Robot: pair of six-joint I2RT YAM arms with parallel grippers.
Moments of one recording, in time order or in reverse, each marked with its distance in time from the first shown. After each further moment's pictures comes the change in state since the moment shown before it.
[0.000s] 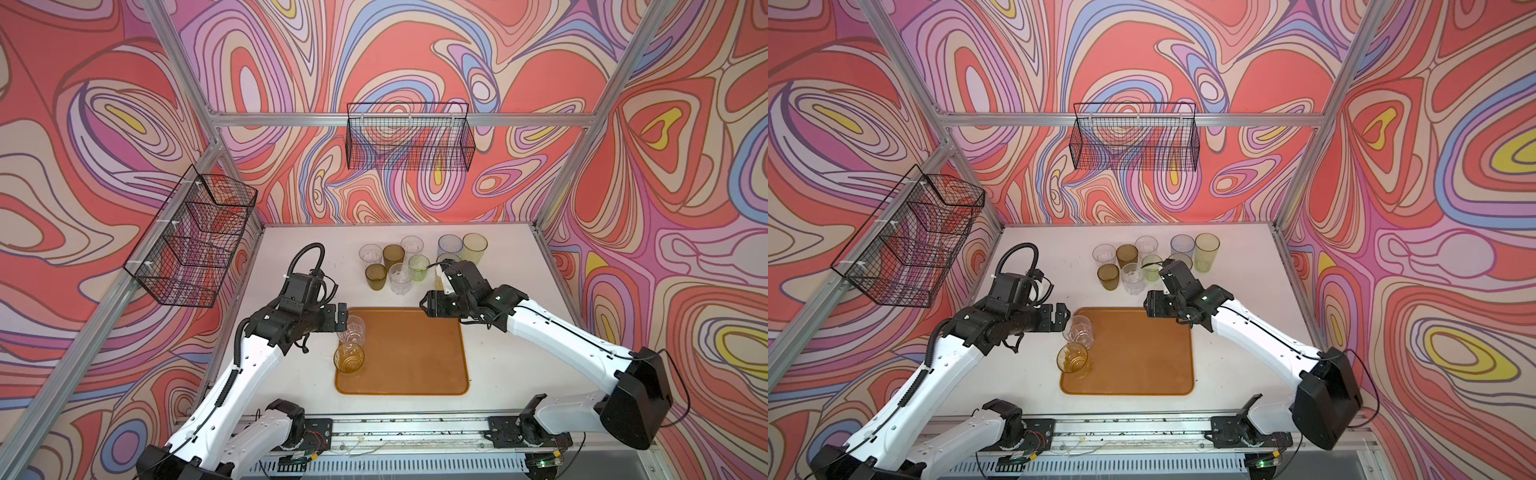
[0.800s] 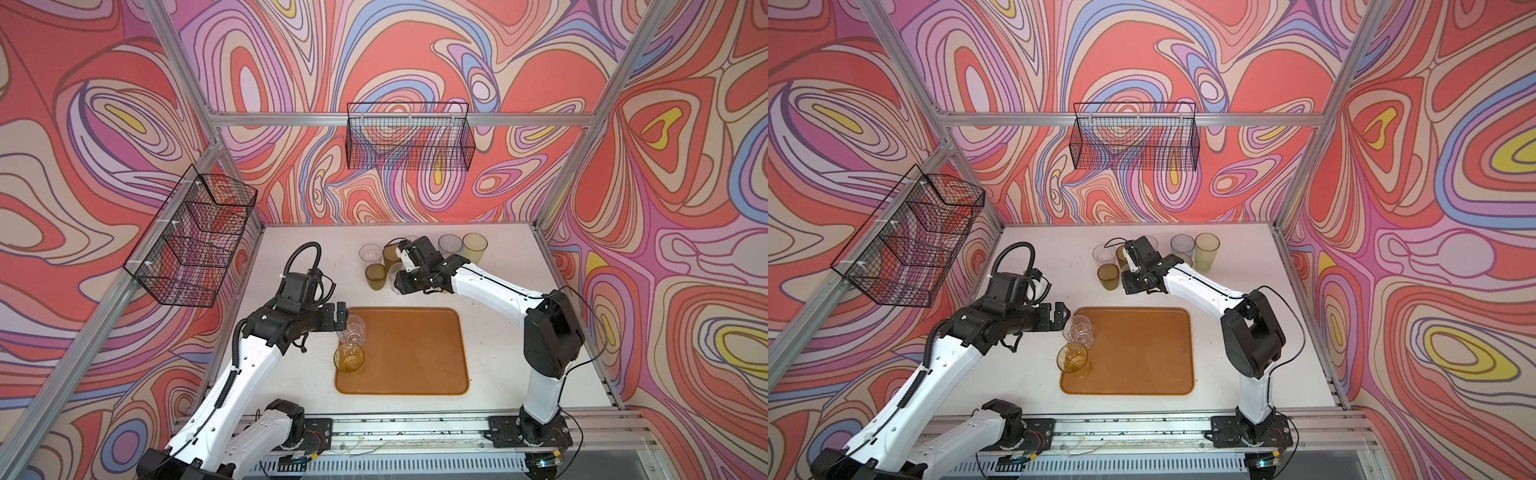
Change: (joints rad) left arm 0.034 -0.007 0.000 0.002 0.060 0.000; right arm 0.000 0.484 0.423 0.023 -0.018 -0.280
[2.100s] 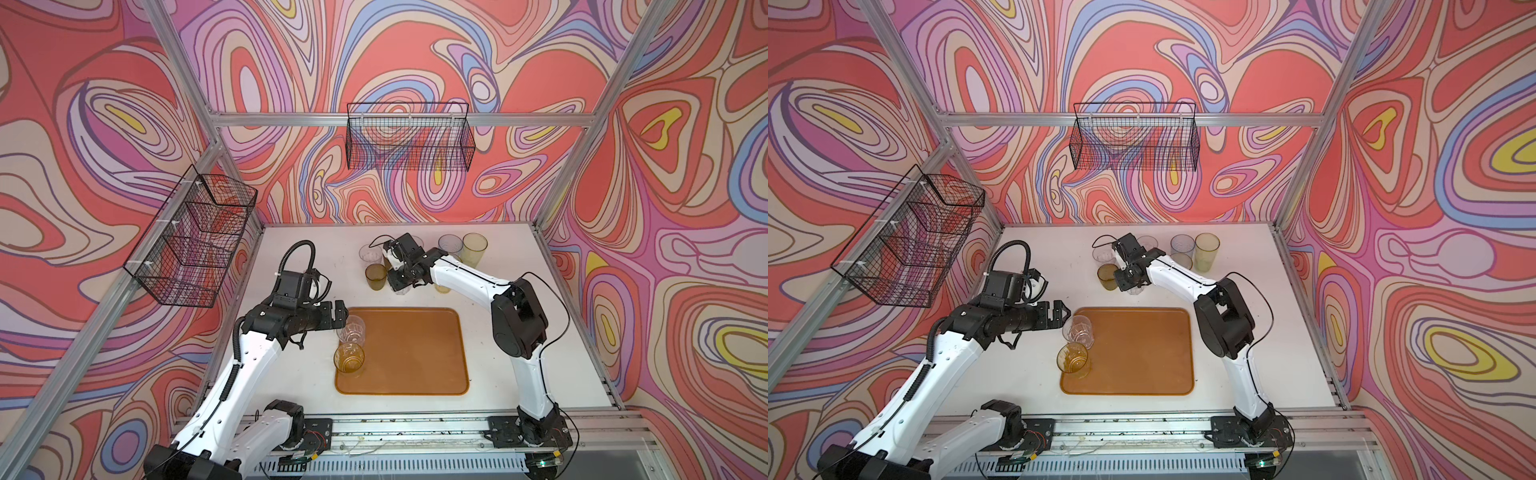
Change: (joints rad) left arm 0.072 0.029 -0.006 0.004 0.114 0.000; right arm 0.000 0.237 0.232 -0.084 0.060 -0.155
